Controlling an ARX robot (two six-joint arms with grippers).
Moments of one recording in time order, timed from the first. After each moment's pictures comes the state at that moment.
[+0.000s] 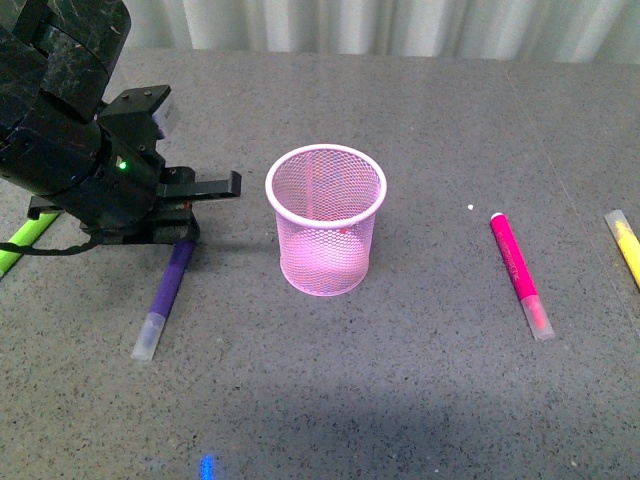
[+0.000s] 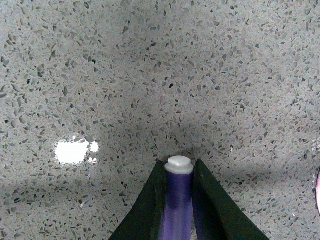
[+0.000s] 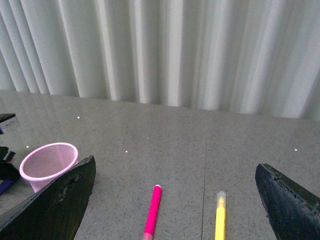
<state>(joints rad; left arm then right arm) -0.25 2.09 1.09 -0.03 0.11 -0.21 0.00 0.00 0.02 0.00 0.00 0.00</state>
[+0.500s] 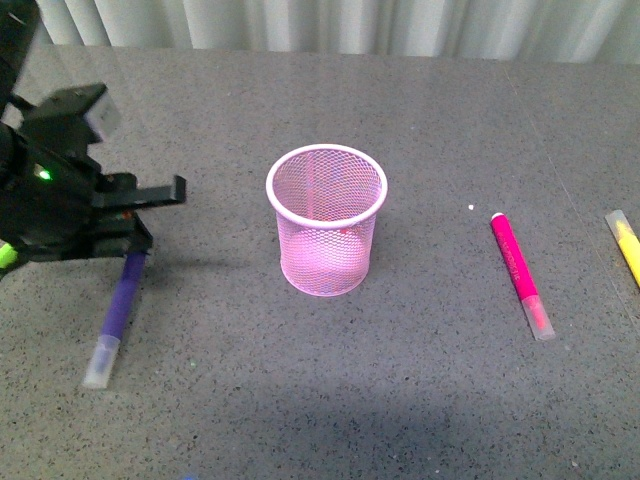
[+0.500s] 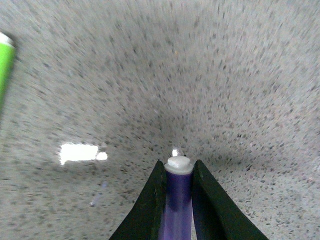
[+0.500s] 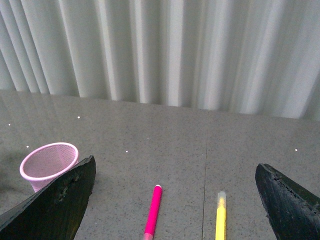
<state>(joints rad) -0.17 1.89 0.93 0.01 0.10 -0.18 0.00 0.00 0.02 0.00 0.00 0.00</state>
